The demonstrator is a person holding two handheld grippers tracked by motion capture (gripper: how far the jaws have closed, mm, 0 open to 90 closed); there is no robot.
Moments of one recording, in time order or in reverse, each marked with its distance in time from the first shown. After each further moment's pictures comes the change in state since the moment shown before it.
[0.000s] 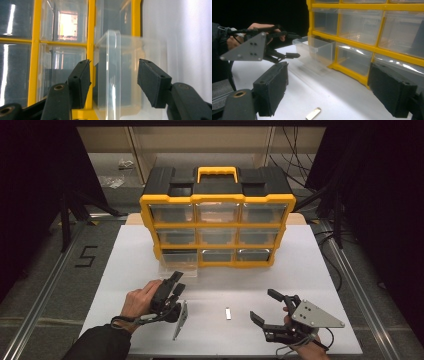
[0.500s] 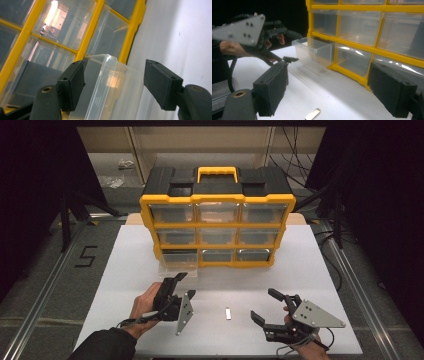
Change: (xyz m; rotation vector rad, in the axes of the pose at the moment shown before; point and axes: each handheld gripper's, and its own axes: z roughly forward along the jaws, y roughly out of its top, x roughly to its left) left arm 0.018 0.016 -0.002 -0.043 -0.125 -0.411; right arm -0.001 0.000 -0.001 -0.006 -0.002 0.001
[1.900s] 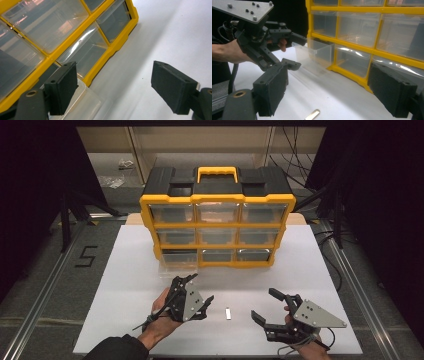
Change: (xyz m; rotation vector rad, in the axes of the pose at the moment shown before) left arm -0.002 0.037 0.007 -0.010 -0.159 -0.425; right arm -0.001 0.001 -0.002 -0.009 0.000 -0.002
